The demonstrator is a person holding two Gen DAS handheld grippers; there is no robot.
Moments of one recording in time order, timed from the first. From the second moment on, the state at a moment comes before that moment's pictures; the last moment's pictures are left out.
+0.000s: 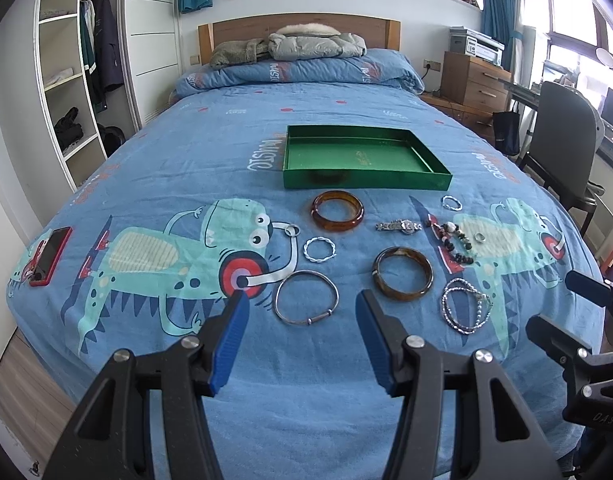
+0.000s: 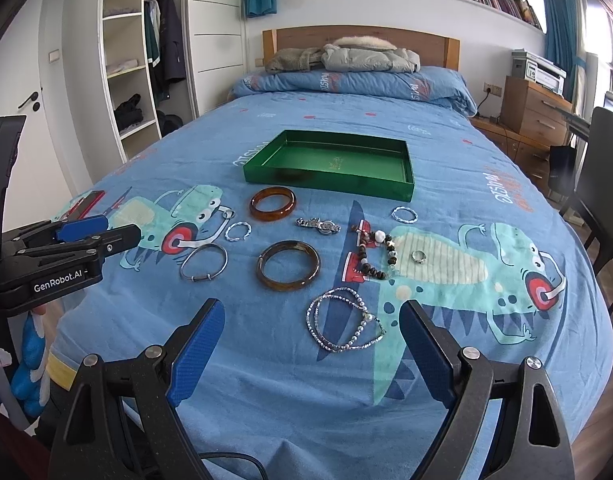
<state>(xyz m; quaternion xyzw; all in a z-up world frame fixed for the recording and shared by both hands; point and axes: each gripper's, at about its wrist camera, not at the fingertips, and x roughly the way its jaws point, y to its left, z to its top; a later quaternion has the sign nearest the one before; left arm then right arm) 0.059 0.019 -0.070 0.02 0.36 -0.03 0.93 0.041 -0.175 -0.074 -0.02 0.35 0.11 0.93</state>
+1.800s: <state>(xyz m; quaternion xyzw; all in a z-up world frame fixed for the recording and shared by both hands) 0.161 0.010 -0.155 -0.03 0.49 -0.12 0.86 0.140 -0.213 -0.162 0.04 0.49 0.10 0.86</state>
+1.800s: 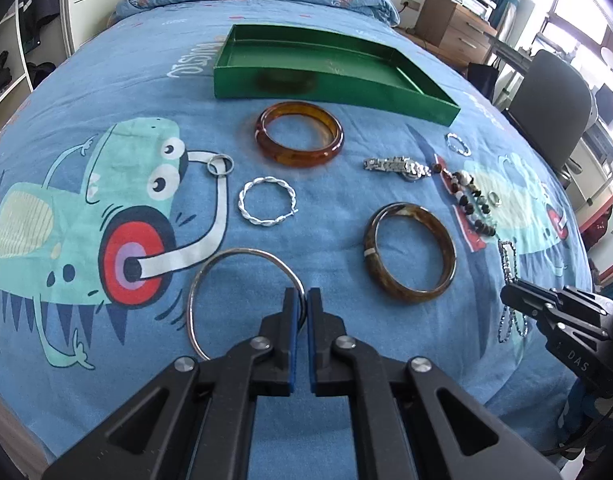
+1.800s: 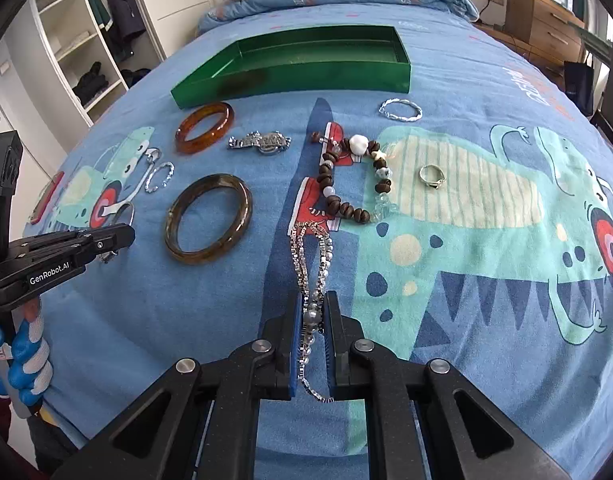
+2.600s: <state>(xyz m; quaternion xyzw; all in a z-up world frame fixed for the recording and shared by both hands) 0.128 0.036 -0.059 -0.10 0.39 -0.17 0.90 0.094 -0.230 -0.079 0.08 0.41 0.12 0.90</state>
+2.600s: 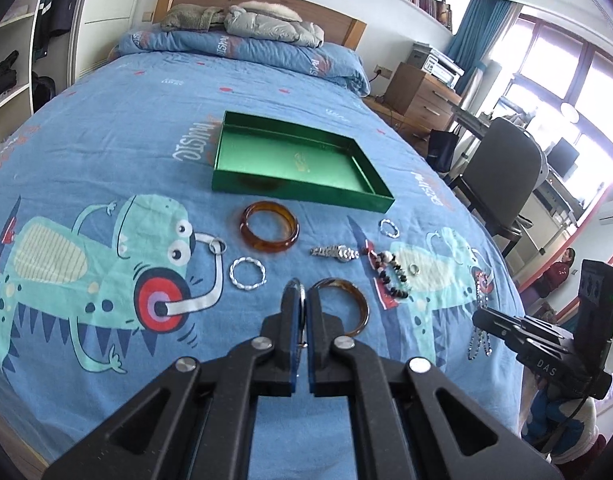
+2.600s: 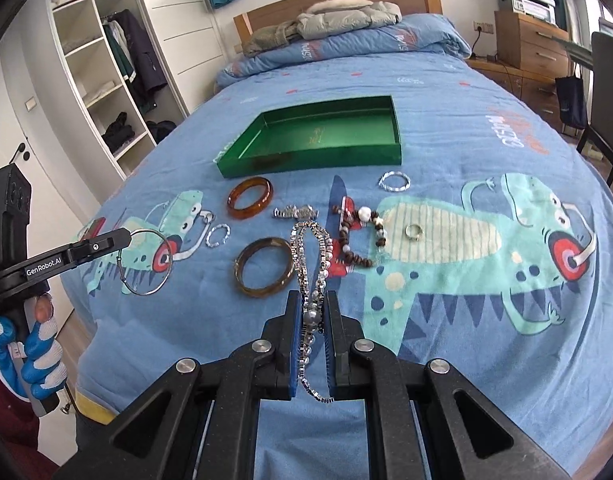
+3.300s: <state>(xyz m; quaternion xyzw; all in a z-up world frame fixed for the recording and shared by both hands) 0.340 -0.023 -0.037 -0.09 0.38 -0.18 0.90 0.325 -0.231 -0.063 0.05 0.38 0.12 0.92</state>
